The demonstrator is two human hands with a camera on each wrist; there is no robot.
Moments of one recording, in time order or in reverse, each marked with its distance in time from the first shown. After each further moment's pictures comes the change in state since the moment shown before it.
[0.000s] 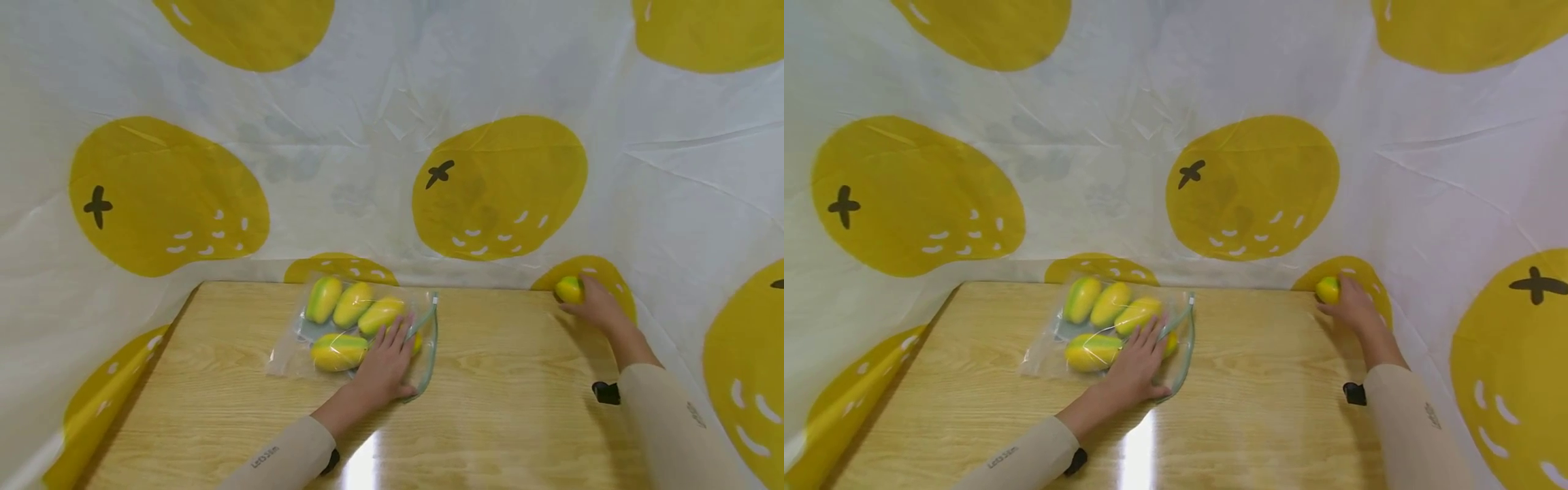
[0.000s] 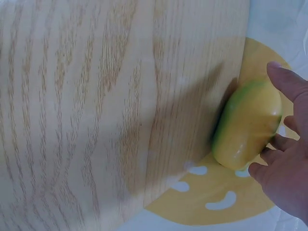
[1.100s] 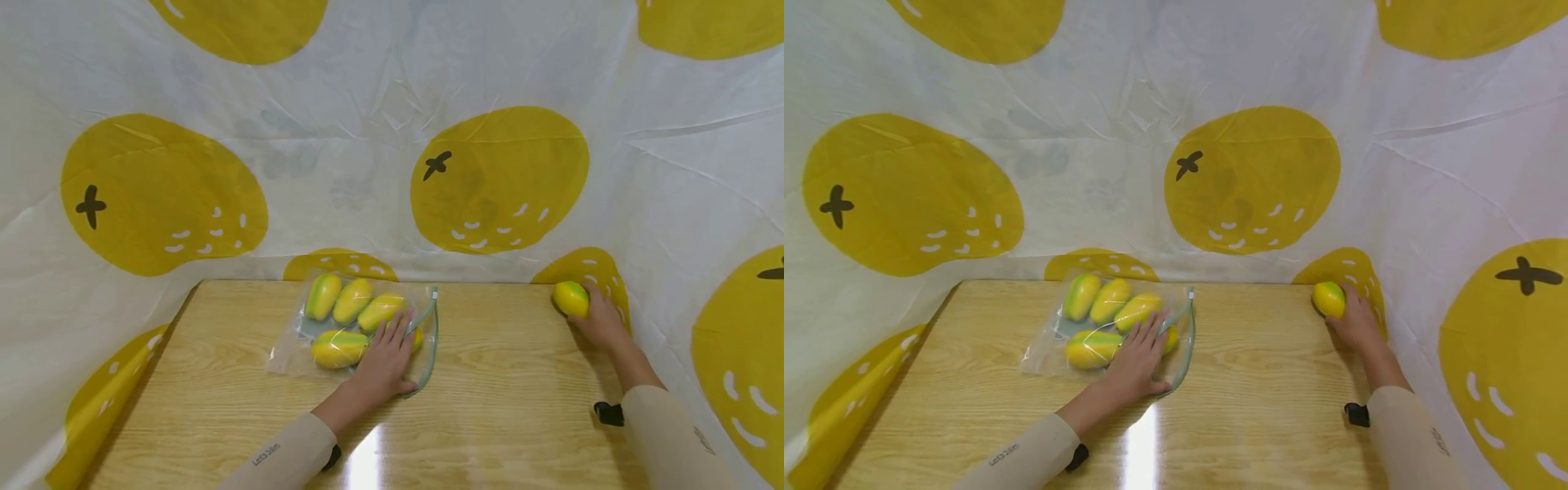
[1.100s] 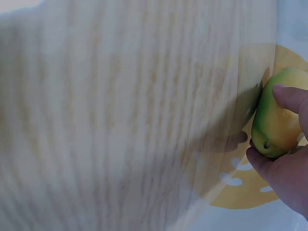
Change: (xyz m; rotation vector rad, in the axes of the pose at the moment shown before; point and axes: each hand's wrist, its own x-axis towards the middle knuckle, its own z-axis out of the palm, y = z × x) left_hand -0.003 -0.001 0.008 0.014 0.028 0.011; right_hand -0.026 0.025 0.050 0.089 0.193 -0.044
